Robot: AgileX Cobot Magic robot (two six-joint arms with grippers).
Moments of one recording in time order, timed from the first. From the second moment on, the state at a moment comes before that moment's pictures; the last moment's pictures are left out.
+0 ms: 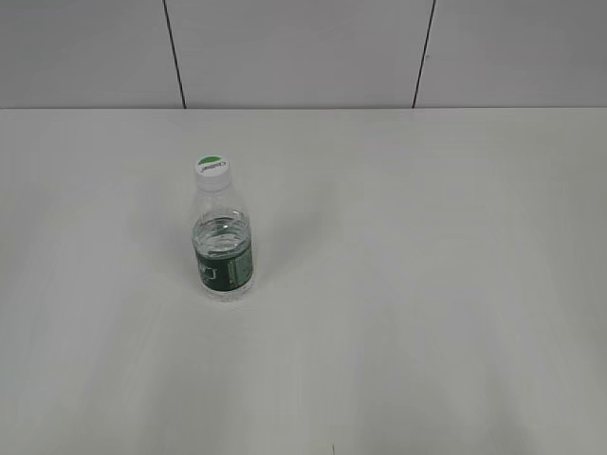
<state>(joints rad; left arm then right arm) -0.01 -0.01 -0.53 0.06 1.07 -0.11 -0.06 -0.01 -0.52 0.02 1.09 -0.21</state>
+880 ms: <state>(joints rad) -0.01 0.02 -0.57 0.01 0.98 0.09 -0.06 -0.01 -0.52 0.02 1.09 -0.21</state>
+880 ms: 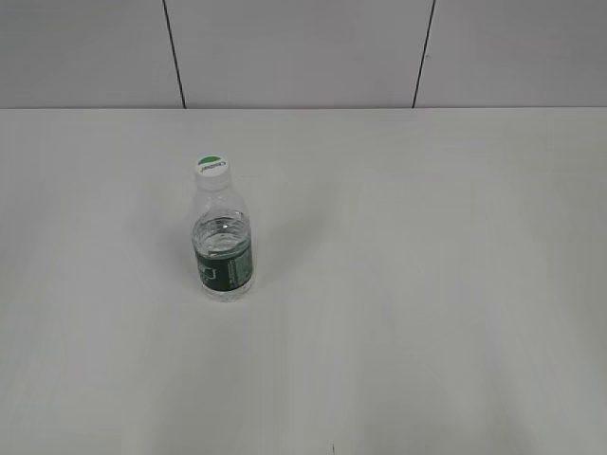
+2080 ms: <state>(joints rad) -0.01 1.34 -0.61 -0.02 -0.34 0.10 -0.06 -0.01 -0.52 0.02 1.09 -0.21</state>
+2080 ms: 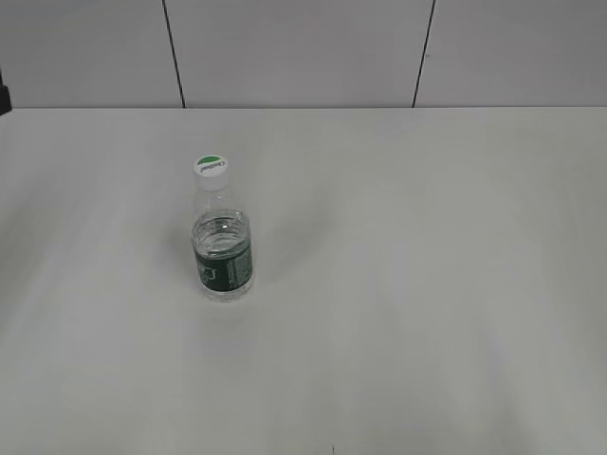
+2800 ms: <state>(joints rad) 0.14 1.80 -0.73 1.04 -0.97 -0.64 -0.06 -0.01 -0.52 0.02 1.09 -0.21</state>
